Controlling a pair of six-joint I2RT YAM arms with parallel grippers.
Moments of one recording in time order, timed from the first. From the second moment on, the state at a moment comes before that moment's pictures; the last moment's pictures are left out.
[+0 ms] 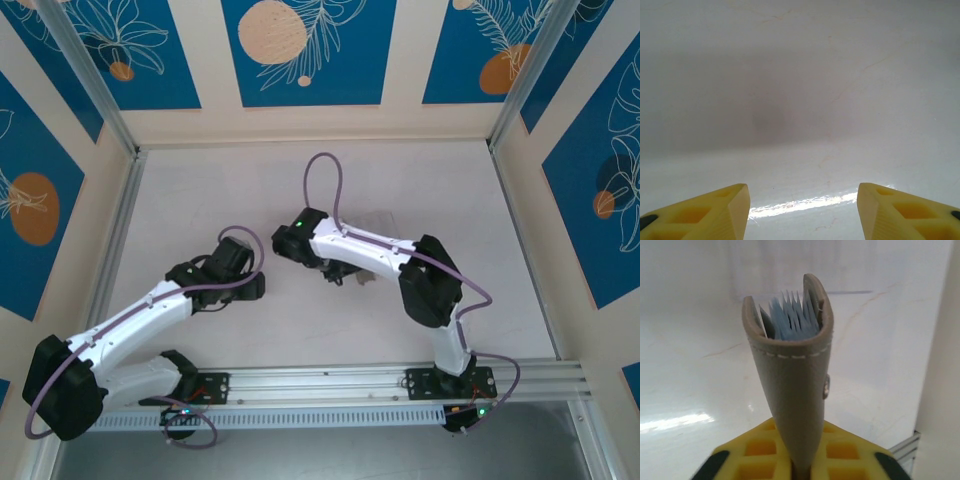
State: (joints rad) left arm -0.63 1.09 0.72 -0.71 -0.11 -0.58; right arm 1.00 2.02 1.70 -1.59 0.56 0.87
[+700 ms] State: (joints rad) left arm -0.69 1.23 0.89 -0.72 -0.03 -0.48; right arm 0.82 1.75 1.40 -1.00 -0.02 0.59
